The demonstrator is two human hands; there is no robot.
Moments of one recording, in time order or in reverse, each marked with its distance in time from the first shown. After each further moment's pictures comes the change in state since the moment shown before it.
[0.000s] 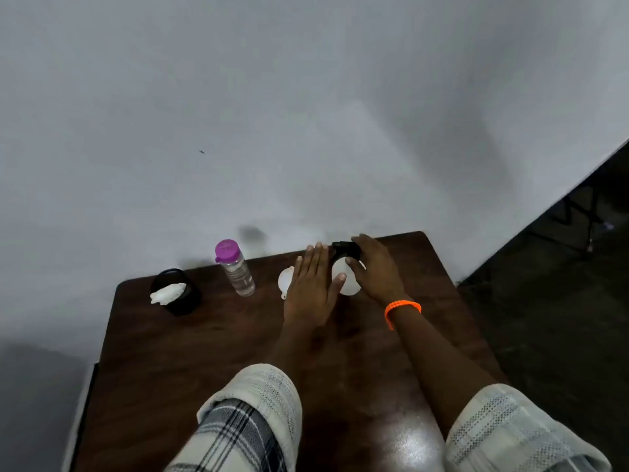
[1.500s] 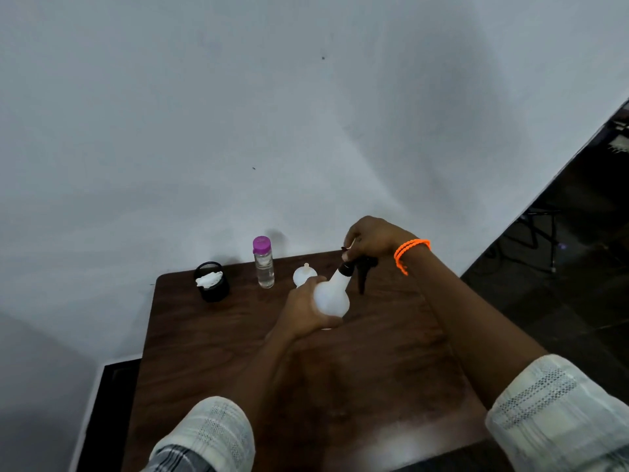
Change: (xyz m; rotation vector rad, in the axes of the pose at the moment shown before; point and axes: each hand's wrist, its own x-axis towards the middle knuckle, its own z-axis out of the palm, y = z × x) left_hand -0.113 0.022 -0.149 -0.476 -0.223 -0.212; right_hand -0.028 -0.201 -0.146 -0.224 -0.574 0.113
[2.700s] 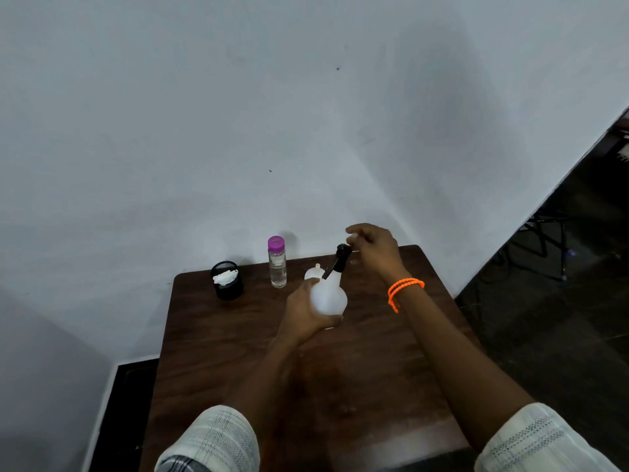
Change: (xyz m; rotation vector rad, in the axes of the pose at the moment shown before) left_hand -0.035 -0.012 -0.012 -0.056 0.170 -0.039; right_hand -0.036 -0.028 0.068 0.744 0.514 -0.004
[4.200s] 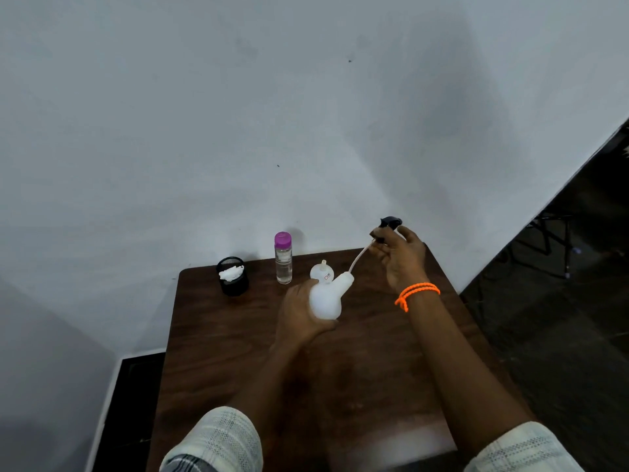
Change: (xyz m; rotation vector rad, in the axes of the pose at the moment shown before) left_hand 0.008 -0.045 0.003 0.189 0.047 0.042; right_hand 0.002 0.016 0.002 0.908 0.291 0.247
